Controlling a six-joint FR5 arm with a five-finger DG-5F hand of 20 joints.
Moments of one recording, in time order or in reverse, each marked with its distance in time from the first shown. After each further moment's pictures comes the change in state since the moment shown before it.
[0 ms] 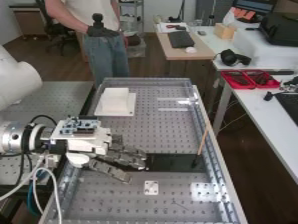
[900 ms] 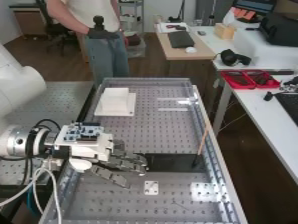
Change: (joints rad) arm 0.007 -0.036 0.009 -0.004 0.025 0.023
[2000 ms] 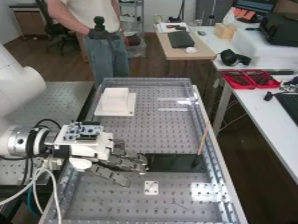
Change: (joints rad) arm 0.007 0.001 -0.016 0.041 0.012 0.017
